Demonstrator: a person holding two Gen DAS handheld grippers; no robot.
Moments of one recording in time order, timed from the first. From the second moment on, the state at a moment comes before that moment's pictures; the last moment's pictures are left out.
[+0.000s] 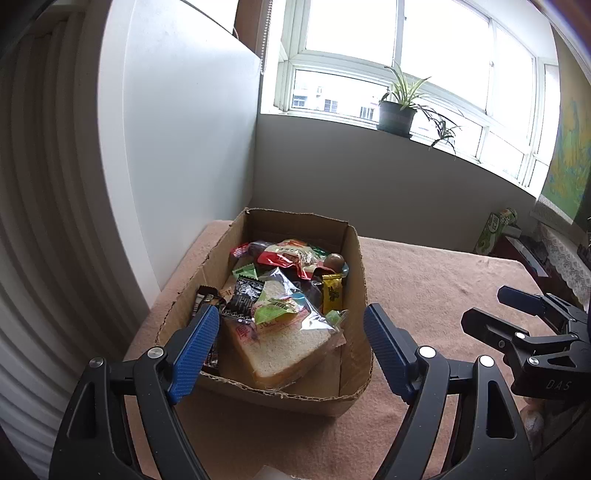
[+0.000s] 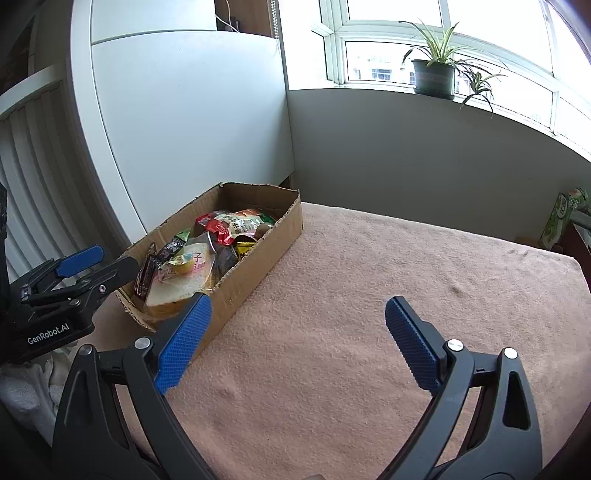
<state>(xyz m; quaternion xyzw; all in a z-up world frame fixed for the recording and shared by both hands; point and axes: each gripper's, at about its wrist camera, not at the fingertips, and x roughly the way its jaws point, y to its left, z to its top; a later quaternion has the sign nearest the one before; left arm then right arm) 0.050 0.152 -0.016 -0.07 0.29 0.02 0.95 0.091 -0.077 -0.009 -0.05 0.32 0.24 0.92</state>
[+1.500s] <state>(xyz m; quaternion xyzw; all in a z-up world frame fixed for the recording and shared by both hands) 0.047 0.138 -0.030 -0.04 0.31 0.05 0.95 0.086 -0.100 -0.024 -0.03 0.33 0.21 0.92</state>
